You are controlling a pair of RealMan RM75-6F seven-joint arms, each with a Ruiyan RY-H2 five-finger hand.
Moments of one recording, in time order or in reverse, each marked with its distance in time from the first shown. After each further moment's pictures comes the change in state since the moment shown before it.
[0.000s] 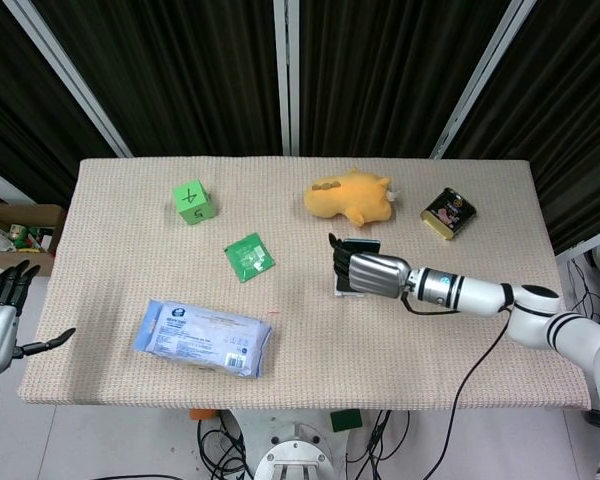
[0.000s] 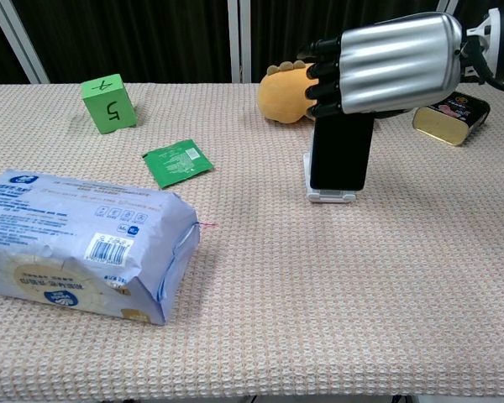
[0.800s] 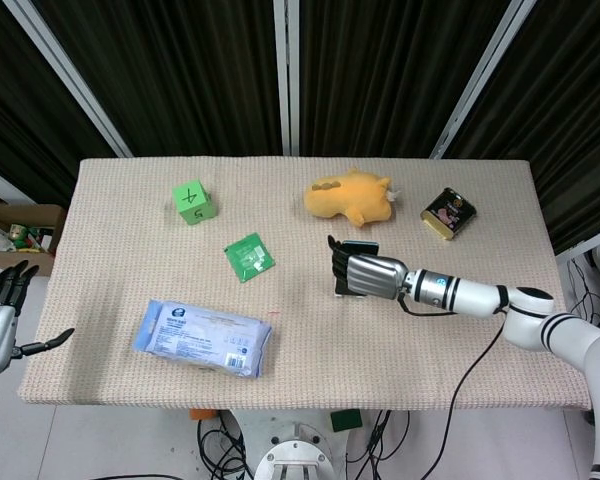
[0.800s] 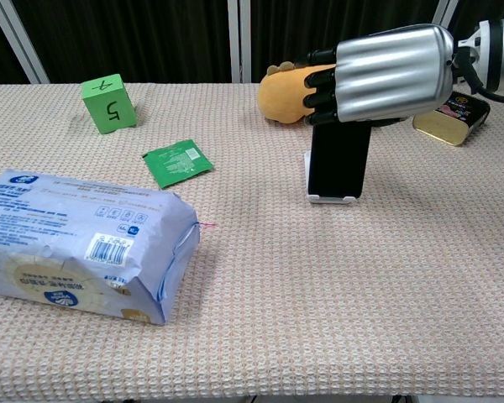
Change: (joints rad) left arm 0.002 0.000 -0.001 0.002 -0.001 -0.001 0.000; right arm 0.013 -0.020 -0.030 0.004 0.041 -0.016 0.004
